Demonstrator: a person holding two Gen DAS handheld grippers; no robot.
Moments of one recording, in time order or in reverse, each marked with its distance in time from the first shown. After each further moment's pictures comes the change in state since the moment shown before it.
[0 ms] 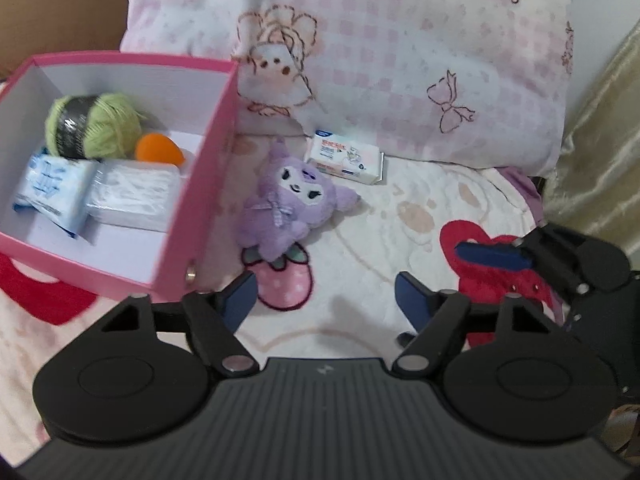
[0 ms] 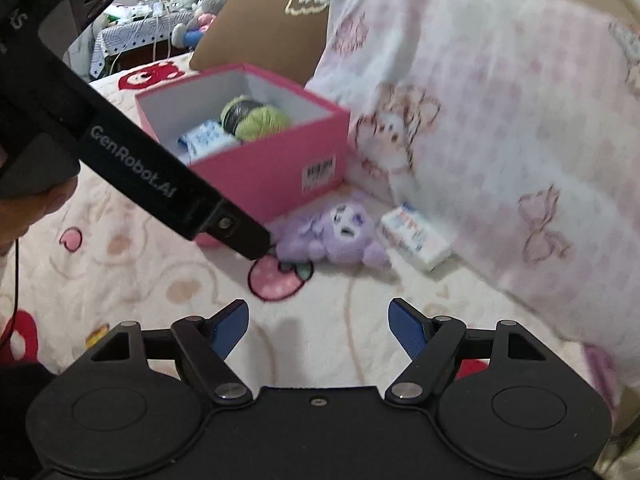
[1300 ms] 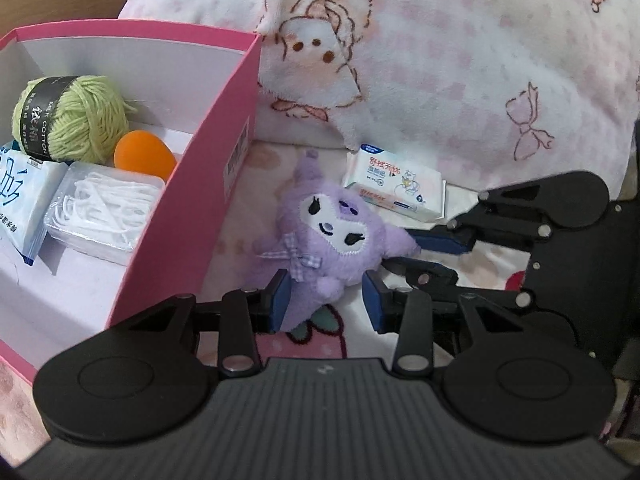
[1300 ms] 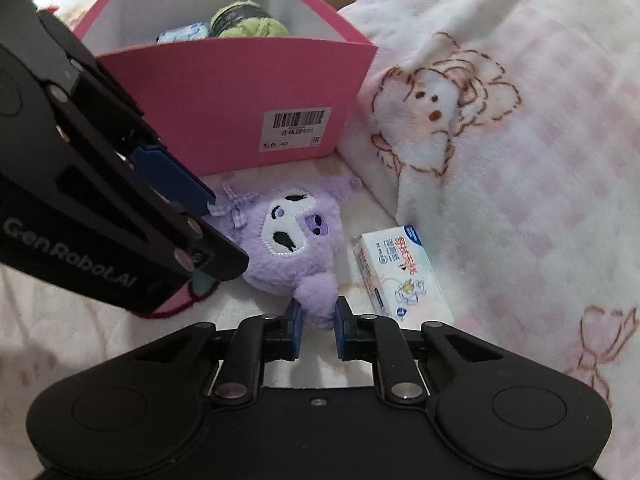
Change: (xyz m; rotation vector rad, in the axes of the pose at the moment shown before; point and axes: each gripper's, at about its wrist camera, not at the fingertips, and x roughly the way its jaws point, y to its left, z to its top) left arm 0.081 0.018 0.024 -0.070 -0.031 0.056; right arm 0.111 -0.024 0.045 -0.326 0.132 -0.040
